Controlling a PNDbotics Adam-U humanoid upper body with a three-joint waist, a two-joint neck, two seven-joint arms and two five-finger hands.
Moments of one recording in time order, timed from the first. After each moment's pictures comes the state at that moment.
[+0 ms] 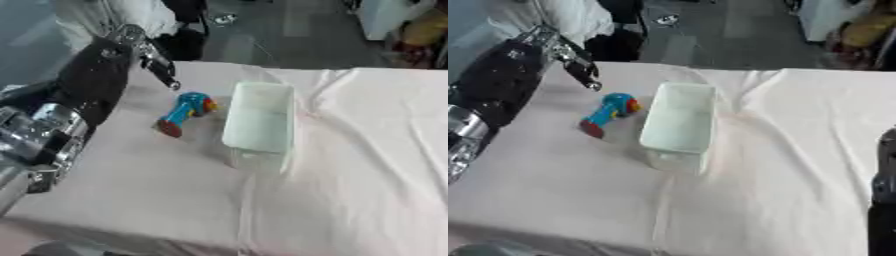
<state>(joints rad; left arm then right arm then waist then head) -1.11 0.50 -0.14 -0.37 -1.44 -0.40 -0.70 -0.52 -0.15 0.13 -1.99 -0.46 -0.62 0.01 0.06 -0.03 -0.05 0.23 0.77</state>
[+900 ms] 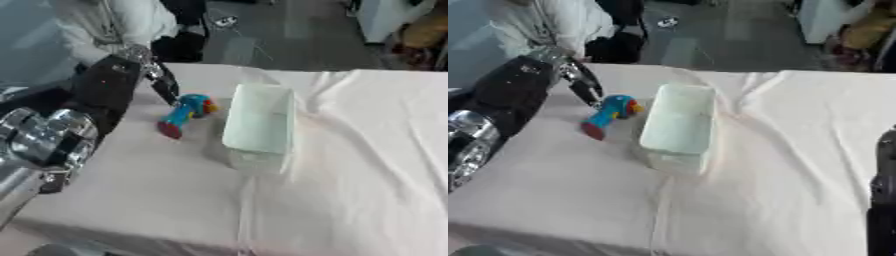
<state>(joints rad) -1.11 0.45 -0.13 -0.25 -1.46 -0.47 -0.63 -0.52 -0.15 0.13 -1.99 -0.46 -0.62 0.00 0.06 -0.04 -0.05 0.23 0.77</state>
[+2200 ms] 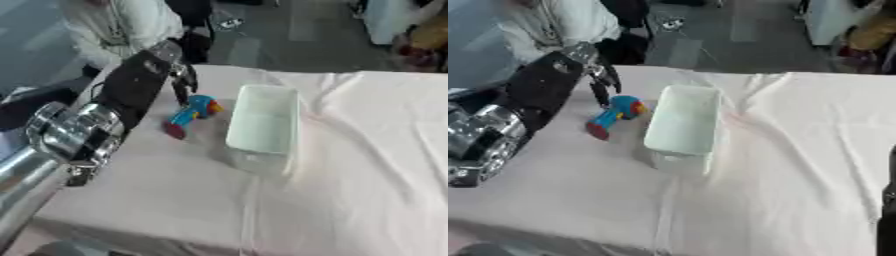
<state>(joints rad) -1.12 0.42 -0.16 -0.34 -1.63 -0.48 -0.62 -0.52 -0.13 0.13 -1.99 -0.46 -0.60 0.01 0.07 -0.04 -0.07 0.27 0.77</state>
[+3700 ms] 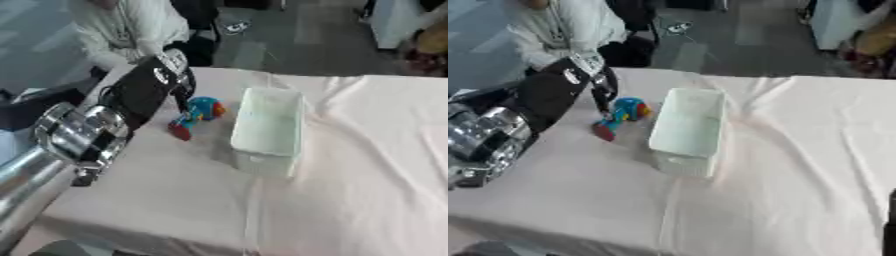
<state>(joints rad) -1.09 0.42 -0.14 -0.22 -1.85 -0.56 -0.54 -0.52 -0.13 0.13 -1.99 -0.46 -0.59 0.00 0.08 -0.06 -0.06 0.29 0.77</state>
